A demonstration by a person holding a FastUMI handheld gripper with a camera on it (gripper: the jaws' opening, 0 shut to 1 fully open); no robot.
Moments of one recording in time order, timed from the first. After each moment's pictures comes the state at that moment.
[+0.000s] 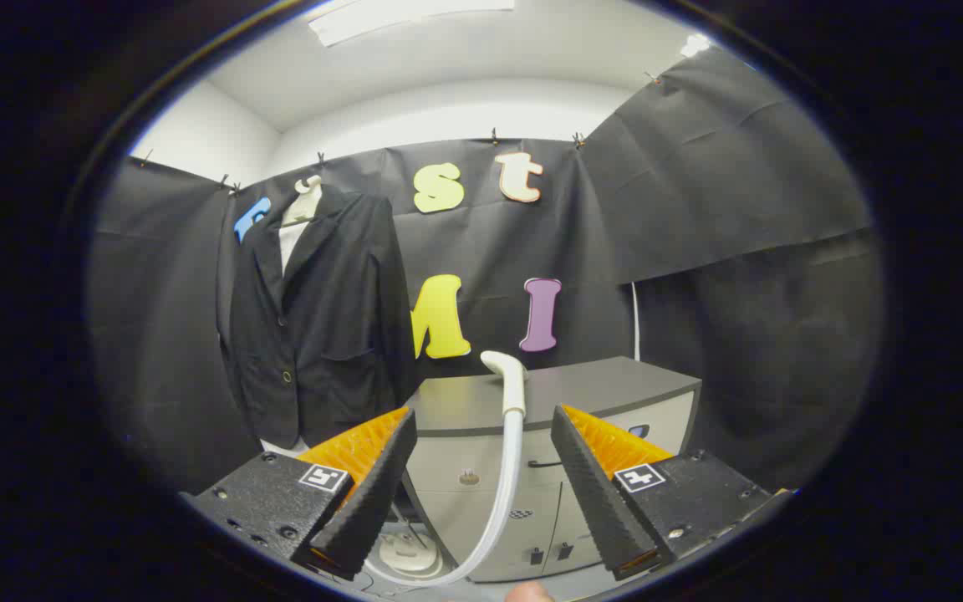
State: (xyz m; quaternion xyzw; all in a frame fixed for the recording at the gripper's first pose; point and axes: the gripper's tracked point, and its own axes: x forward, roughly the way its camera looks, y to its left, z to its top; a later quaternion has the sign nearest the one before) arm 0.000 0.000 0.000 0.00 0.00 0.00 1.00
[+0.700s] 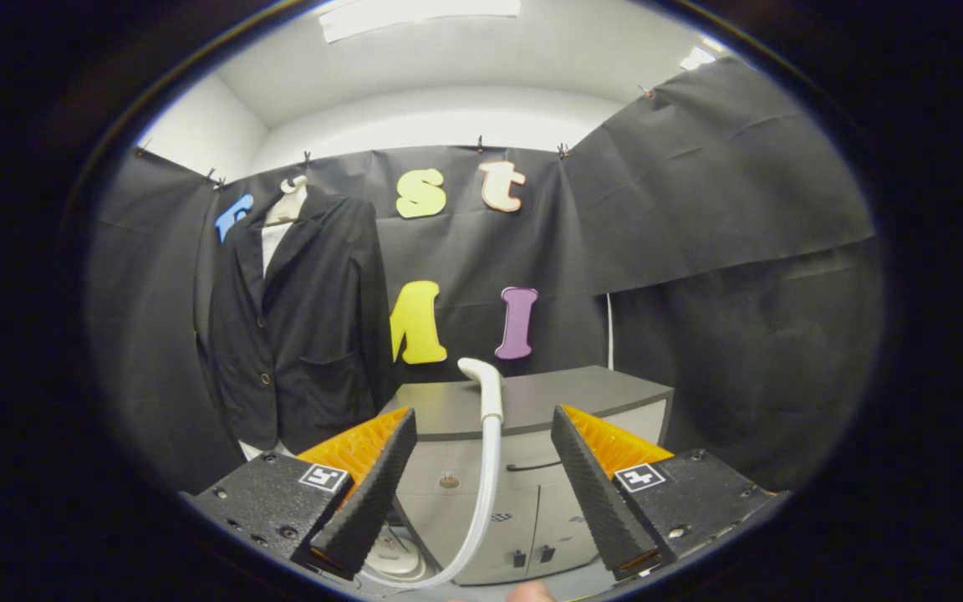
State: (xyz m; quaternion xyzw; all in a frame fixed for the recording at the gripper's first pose) arm -0.009 -0.002 0.011 -0.02 -0.02 -0.05 1.00
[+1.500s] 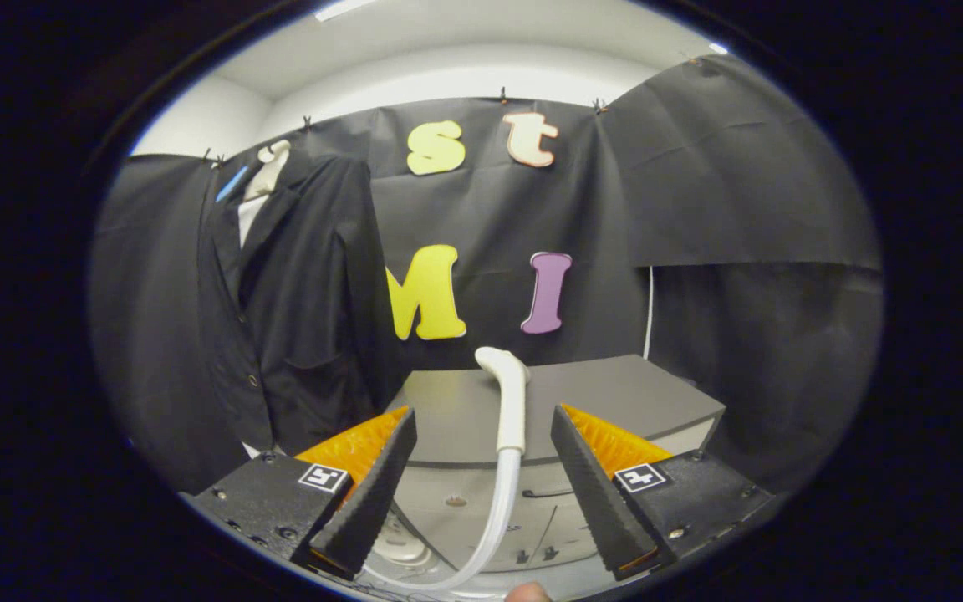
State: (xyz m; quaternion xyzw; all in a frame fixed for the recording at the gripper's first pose) arm 0.135 -0.007 0.040 -0.03 0.11 0.01 0.99
